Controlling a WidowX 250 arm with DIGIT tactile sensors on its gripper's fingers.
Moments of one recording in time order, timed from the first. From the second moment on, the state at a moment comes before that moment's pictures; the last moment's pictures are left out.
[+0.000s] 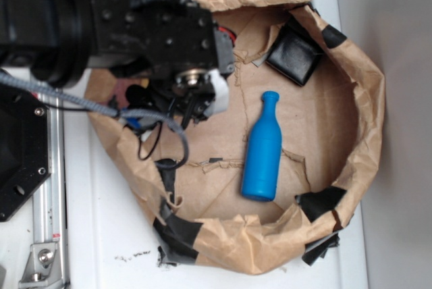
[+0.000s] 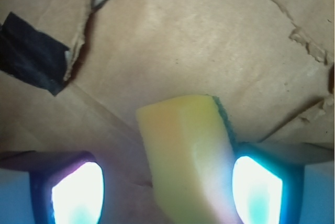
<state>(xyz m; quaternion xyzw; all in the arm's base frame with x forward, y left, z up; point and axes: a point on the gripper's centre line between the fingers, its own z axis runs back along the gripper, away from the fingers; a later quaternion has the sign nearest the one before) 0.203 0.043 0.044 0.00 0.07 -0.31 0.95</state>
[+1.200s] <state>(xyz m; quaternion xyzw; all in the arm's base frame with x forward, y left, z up) 0.241 0.051 0.062 0.01 0.01 -0.12 0.99</state>
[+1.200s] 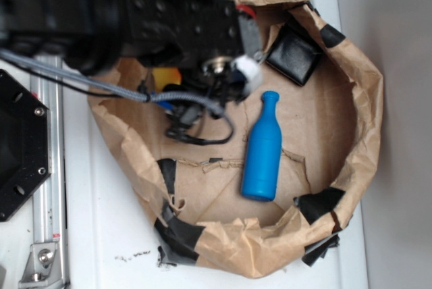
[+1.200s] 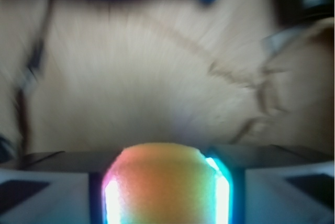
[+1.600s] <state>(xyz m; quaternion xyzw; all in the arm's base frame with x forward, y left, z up) 0.248 0.027 0.104 -0.02 -0.01 -0.01 1.00</state>
